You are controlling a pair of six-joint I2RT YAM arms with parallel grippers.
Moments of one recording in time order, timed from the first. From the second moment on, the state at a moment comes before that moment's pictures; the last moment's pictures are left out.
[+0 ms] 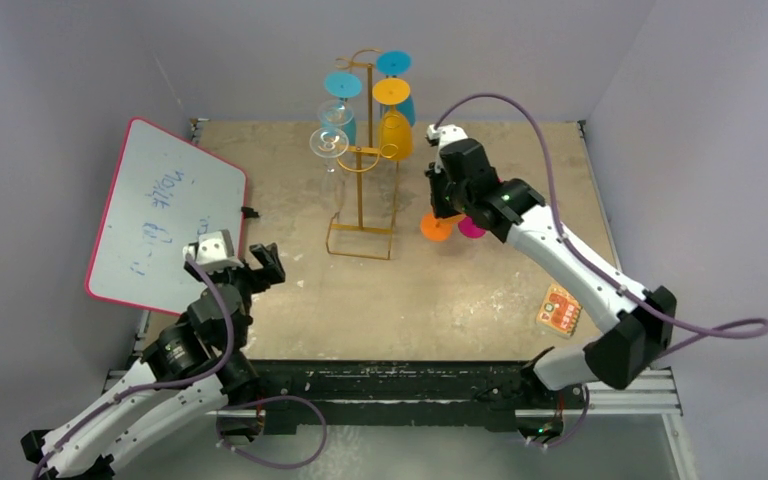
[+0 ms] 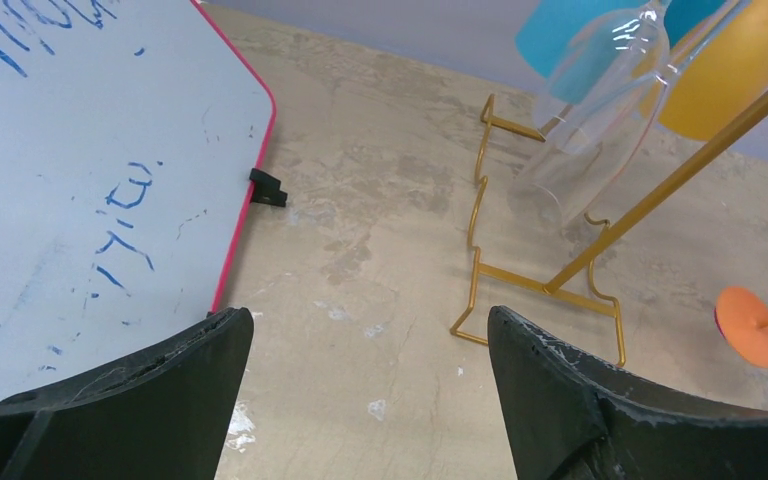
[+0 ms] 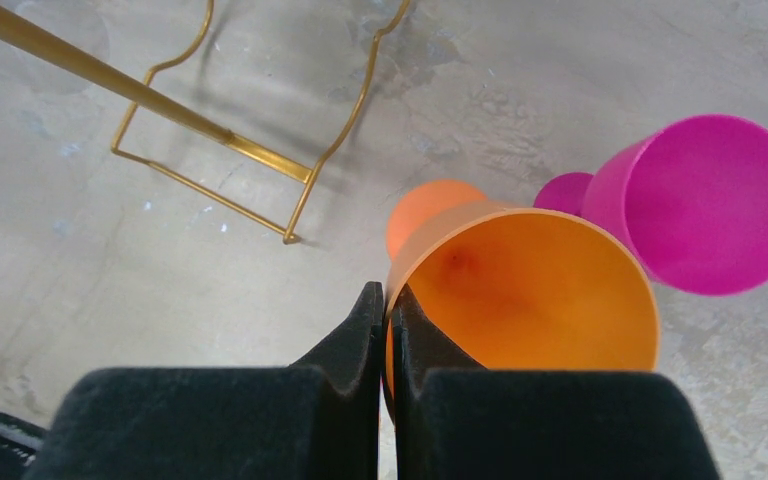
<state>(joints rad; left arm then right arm) -0.88 0.34 0.57 -0.41 -0.97 -0.39 0.62 1.40 1.39 -0.67 0.20 0.23</state>
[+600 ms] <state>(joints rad) -0.88 0.34 0.57 -0.44 -1.00 -0.39 0.65 1.42 1.40 -0.73 0.23 0.23</state>
